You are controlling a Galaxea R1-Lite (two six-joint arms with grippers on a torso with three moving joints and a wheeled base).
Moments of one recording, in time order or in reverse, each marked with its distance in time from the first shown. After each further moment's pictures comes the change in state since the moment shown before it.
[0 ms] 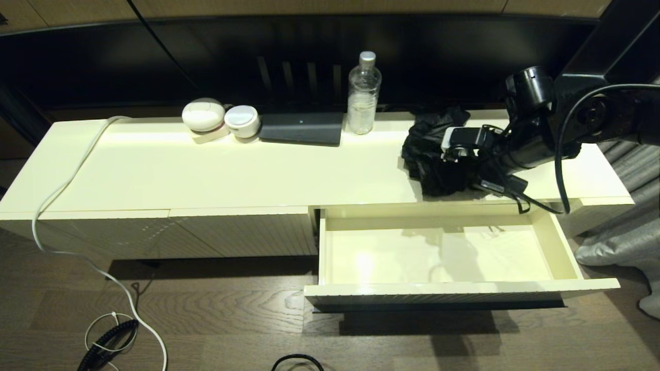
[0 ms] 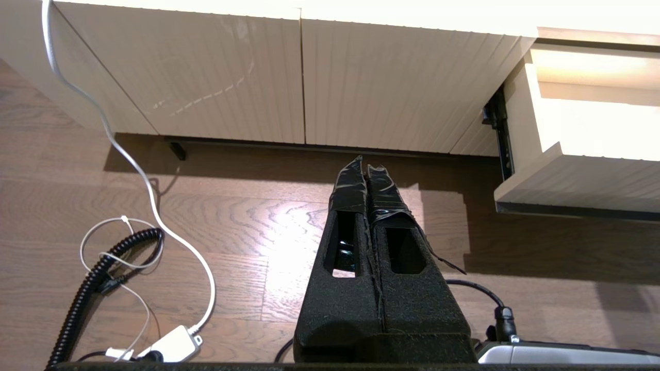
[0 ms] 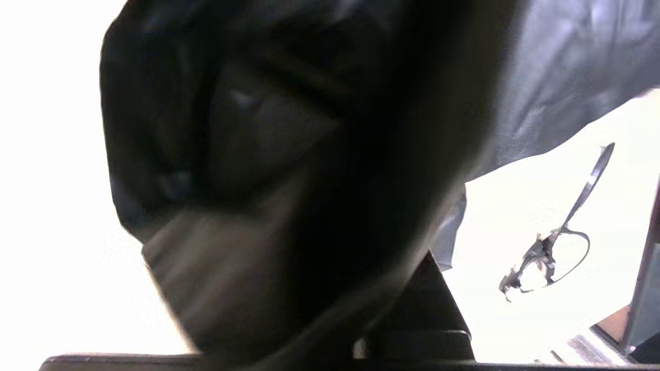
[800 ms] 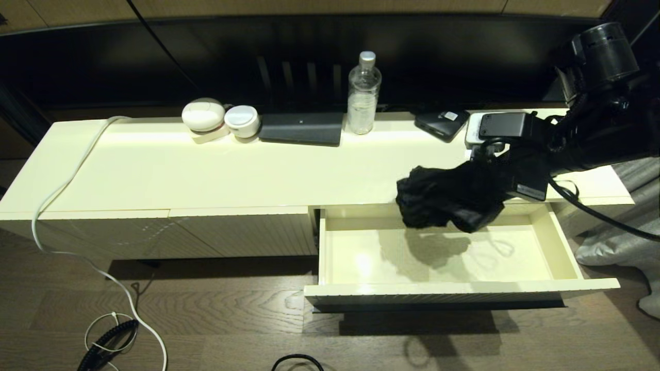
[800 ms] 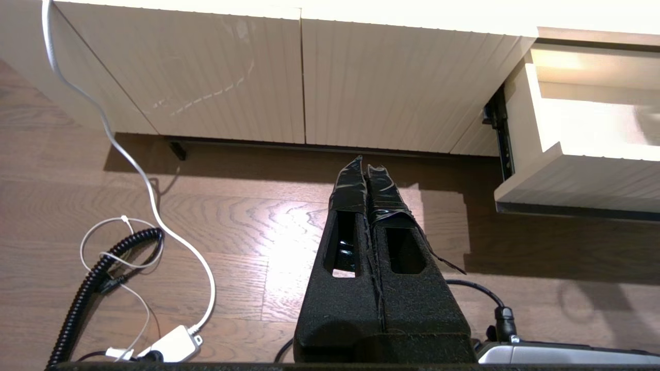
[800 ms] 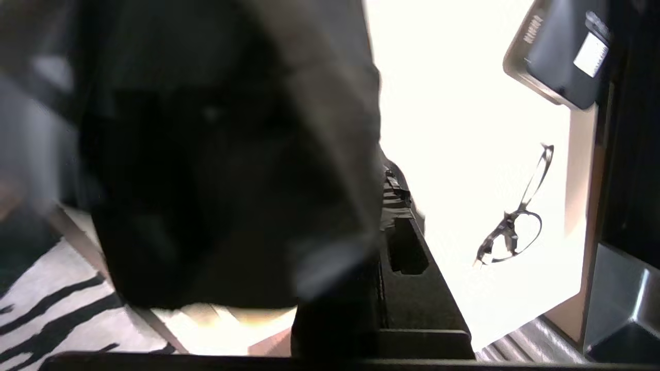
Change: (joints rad) left arm 0.000 0.000 0.000 0.000 0.000 0.000; right arm 0.110 -0.312 0.264 0.005 0.017 -0.016
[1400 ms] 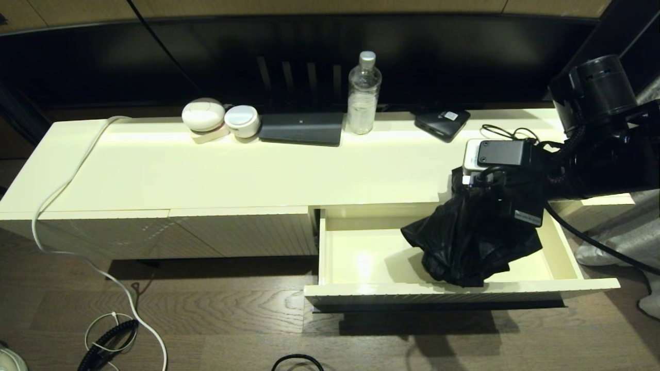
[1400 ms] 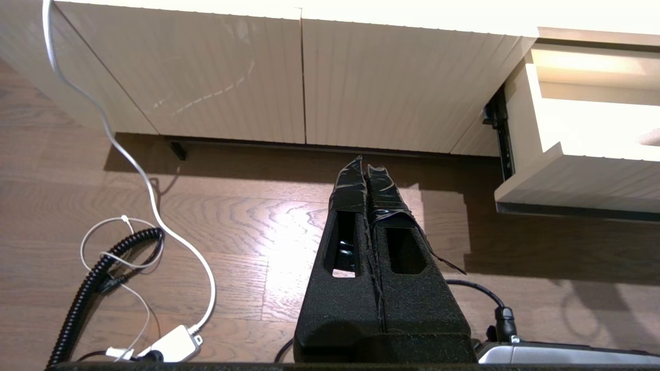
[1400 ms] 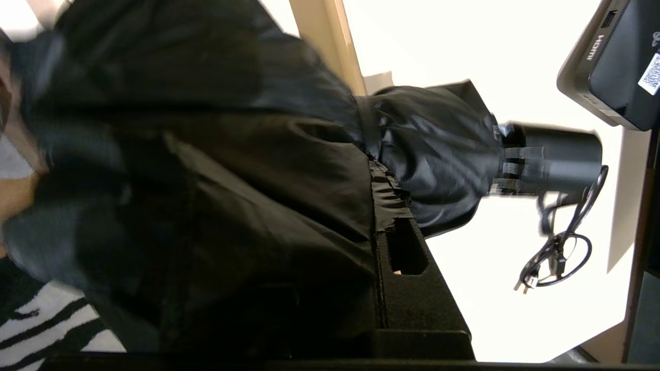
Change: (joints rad) left arm 0.000 0.000 0.000 0.000 0.000 0.000; right arm 0.019 -0.053 0.201 -0.129 0.045 0.013
